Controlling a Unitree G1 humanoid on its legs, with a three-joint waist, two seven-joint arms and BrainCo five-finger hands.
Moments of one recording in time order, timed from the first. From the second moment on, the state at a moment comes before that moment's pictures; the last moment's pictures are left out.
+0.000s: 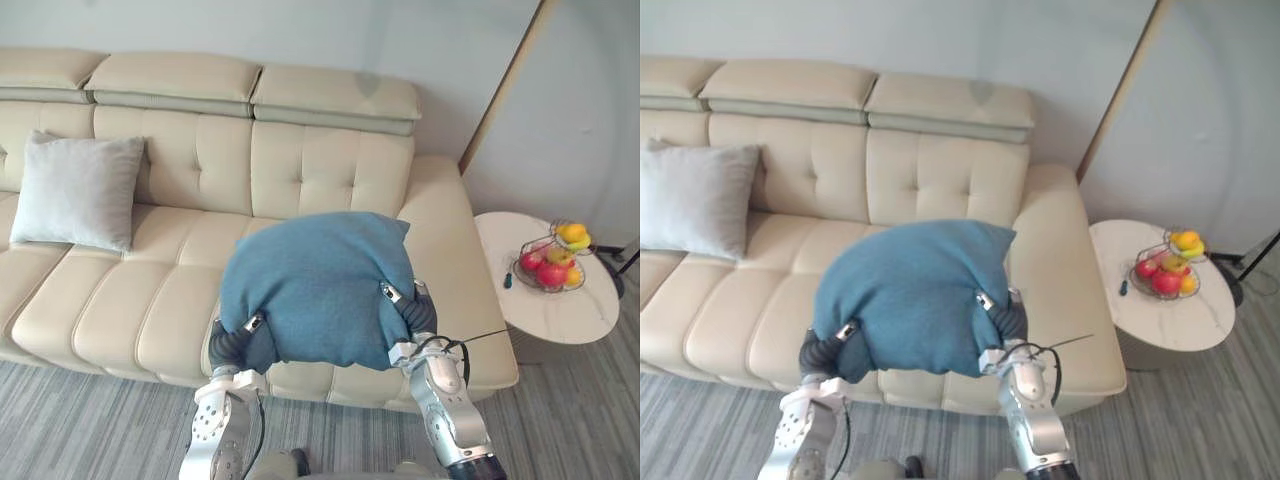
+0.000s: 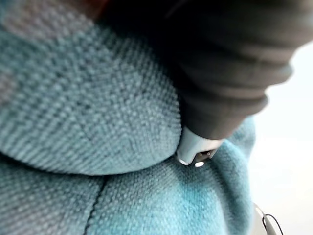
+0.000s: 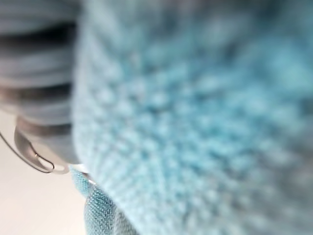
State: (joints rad) left arm 0.28 0.09 -0.13 -0.09 -0.48 -0.14 0.19; right arm 0.06 -0.04 0.18 -0.02 0.27 -0.10 -0.12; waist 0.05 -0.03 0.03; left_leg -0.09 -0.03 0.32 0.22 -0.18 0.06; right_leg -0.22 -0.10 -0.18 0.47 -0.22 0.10
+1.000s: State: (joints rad) left arm 0.31 0.10 -0.19 -0.13 -0.45 -0.10 0.16; right arm 0.15 -0.01 0.11 -0.02 0.19 -0.10 -0.14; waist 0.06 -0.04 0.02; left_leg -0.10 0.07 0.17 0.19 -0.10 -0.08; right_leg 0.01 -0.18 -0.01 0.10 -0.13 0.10
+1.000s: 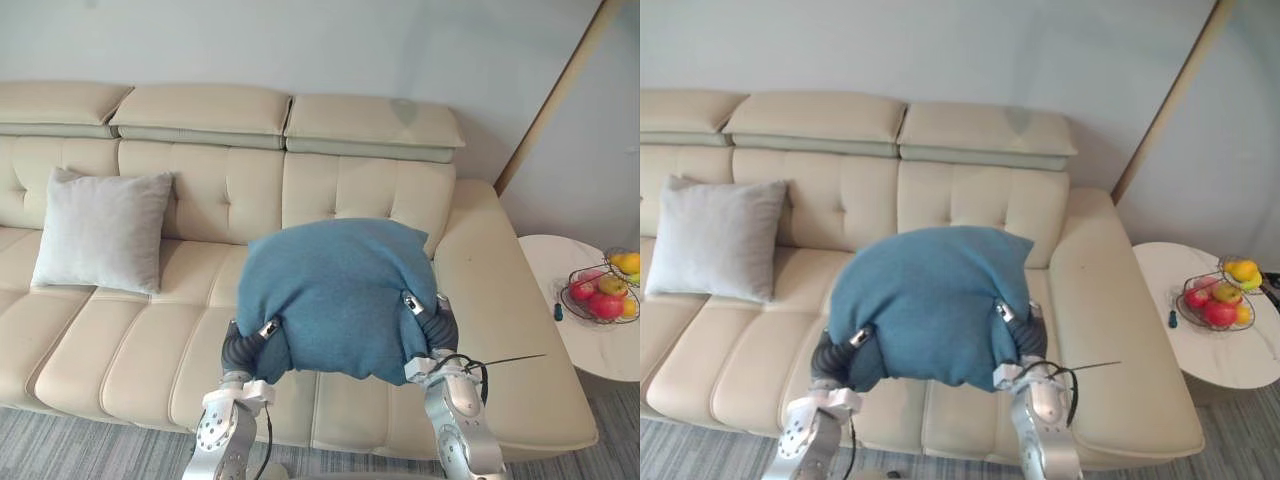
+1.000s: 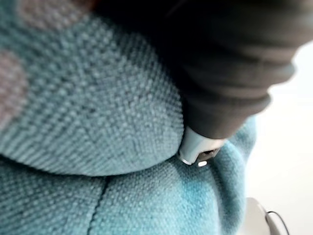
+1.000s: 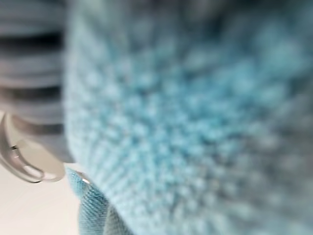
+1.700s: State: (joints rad) left arm -0.98 0.28 -0.21 0.42 -0.35 -0.12 0.51; right arm -0.84 -0.10 -0.02 0.31 0.00 -0.09 -0.60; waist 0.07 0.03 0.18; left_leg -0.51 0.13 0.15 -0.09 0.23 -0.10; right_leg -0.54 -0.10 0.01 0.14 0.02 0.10
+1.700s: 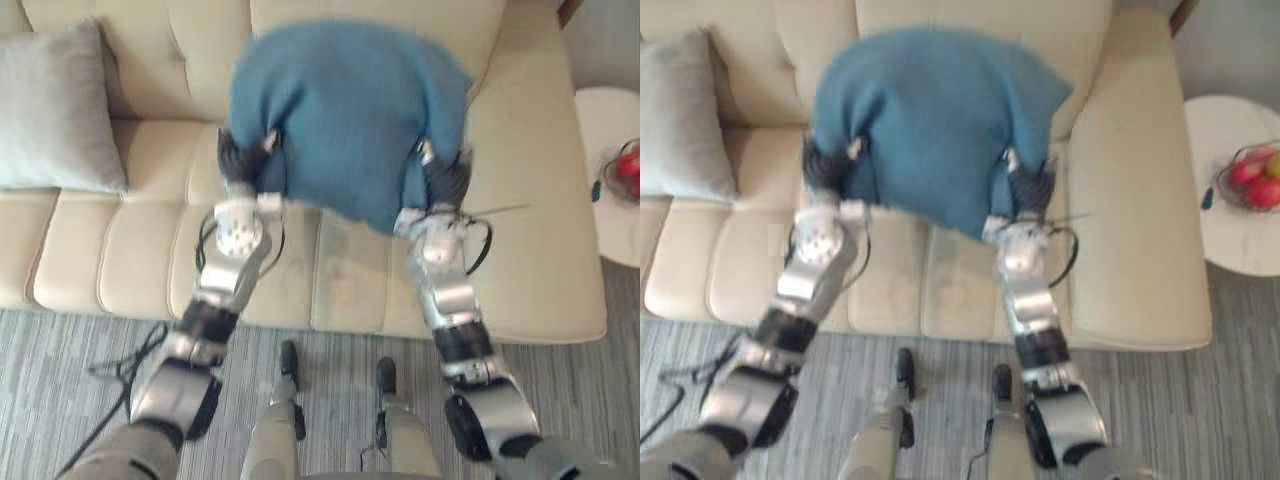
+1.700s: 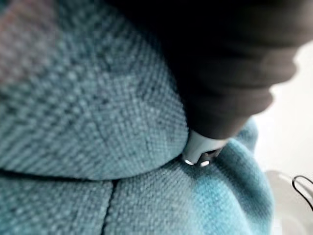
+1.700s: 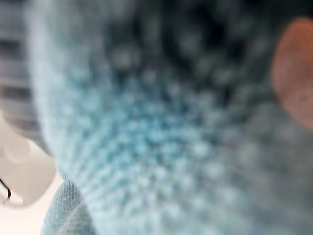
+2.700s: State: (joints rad) left arm -1.08 0.18 0.14 0.84 -0.32 -0.08 0.41; right arm -1.13 -0.17 -0.11 0.80 0.20 -0.05 -0.41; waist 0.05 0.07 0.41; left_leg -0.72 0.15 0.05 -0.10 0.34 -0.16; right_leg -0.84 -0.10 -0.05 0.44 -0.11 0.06
